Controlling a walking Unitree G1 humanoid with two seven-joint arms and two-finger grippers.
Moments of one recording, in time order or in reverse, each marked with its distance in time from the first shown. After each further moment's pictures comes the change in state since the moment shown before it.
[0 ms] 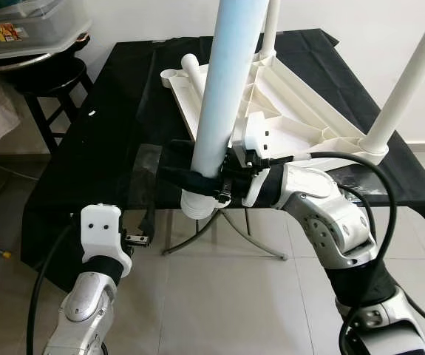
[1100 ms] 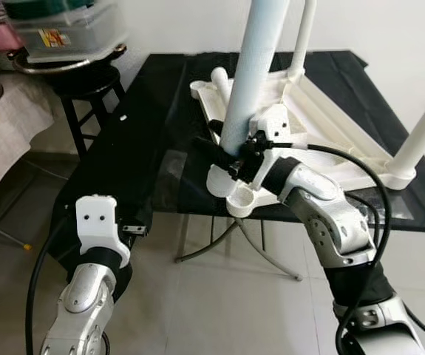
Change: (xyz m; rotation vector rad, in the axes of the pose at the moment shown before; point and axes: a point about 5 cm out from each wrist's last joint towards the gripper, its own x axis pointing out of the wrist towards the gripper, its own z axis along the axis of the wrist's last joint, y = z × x) left arm 0.009 0.001 0.013 -0.010 -0.048 0.010; right arm -0.012 -0.030 -0.011 -0.020 0.032 -0.375
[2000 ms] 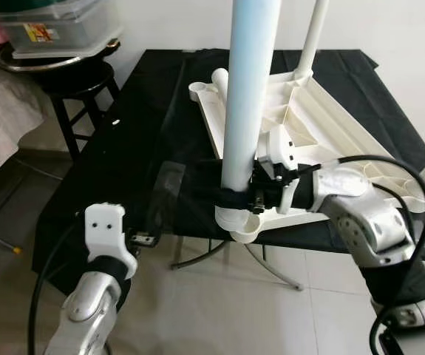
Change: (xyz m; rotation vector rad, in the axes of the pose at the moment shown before) left arm -0.015 -0.008 -0.016 -0.040 0.084 -0.069; right arm -0.033 0.002 0.015 -0.062 0.126 0.501
